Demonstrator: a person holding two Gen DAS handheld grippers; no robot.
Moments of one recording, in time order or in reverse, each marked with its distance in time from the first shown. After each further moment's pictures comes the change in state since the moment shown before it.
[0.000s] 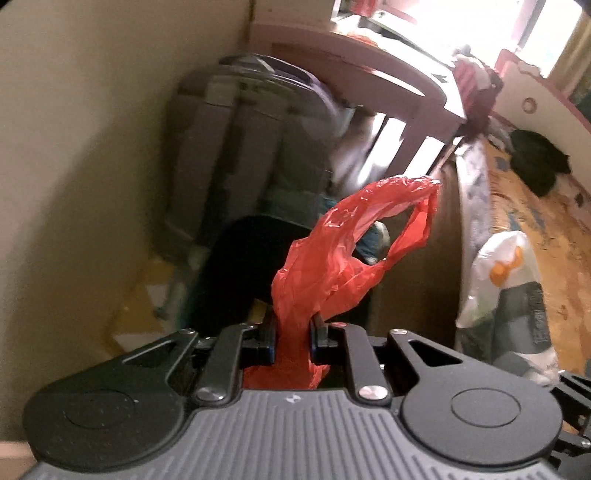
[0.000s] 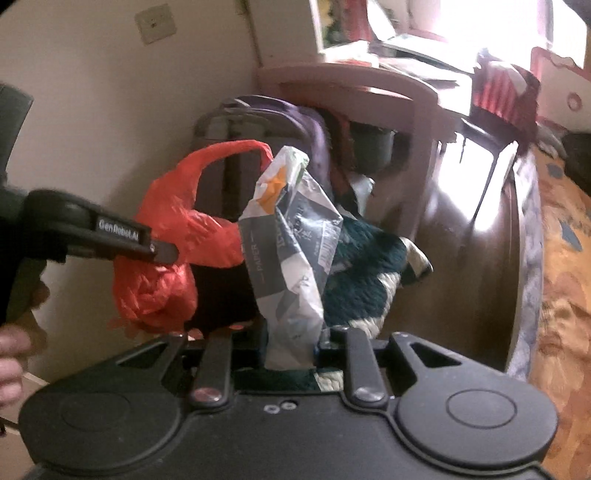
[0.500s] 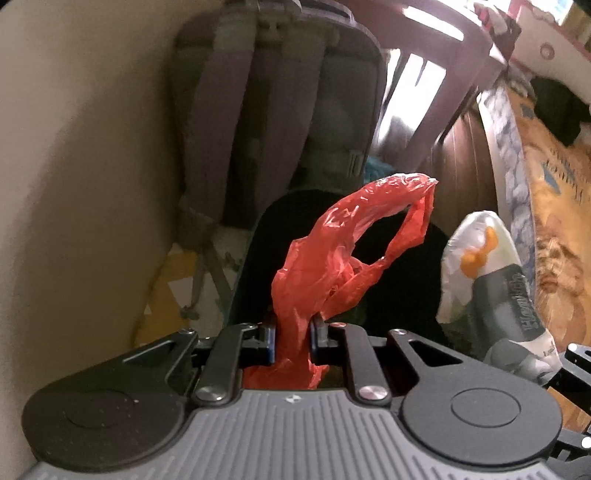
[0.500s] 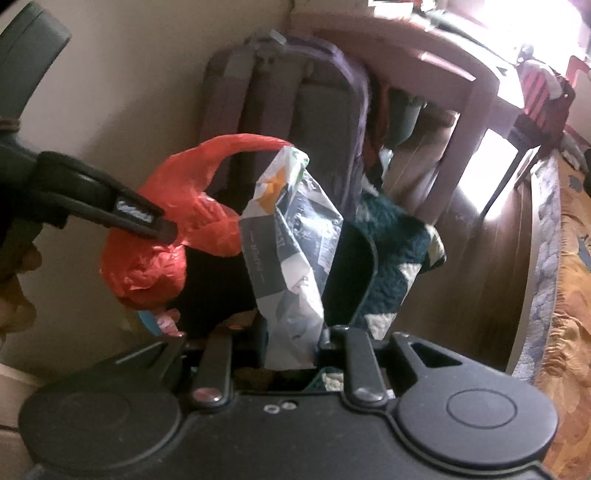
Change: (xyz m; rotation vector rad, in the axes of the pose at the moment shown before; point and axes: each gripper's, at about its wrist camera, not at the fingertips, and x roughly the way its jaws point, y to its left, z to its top) left arm 0.094 0.041 0.020 0.103 0.161 0.048; right arm 0.109 0.055 0.020 -0.091 0.170 -0.055
